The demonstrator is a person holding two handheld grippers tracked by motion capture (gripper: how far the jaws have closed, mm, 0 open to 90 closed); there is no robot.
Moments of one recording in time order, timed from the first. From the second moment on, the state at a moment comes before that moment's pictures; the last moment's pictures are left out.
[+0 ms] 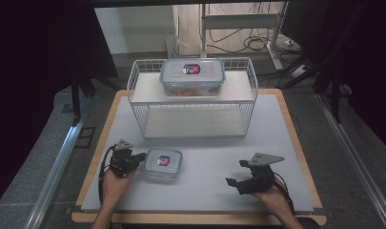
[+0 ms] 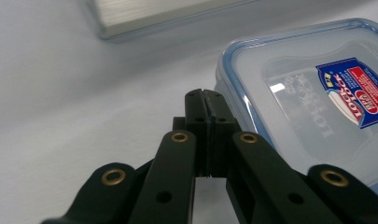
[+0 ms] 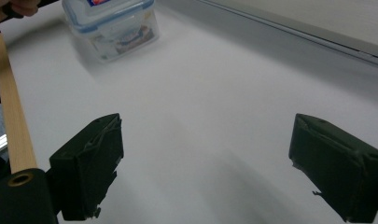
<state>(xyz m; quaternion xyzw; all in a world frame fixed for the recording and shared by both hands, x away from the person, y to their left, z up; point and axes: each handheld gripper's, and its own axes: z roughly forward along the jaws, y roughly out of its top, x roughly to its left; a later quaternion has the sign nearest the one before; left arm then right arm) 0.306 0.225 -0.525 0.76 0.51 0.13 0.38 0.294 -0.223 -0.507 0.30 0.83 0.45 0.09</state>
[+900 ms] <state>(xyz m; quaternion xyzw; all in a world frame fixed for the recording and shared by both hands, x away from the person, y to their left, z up) 0.291 0.152 -0.524 0.80 0.45 0.06 0.39 0.295 -0.222 -0.505 0.32 0.84 0.42 0.08</state>
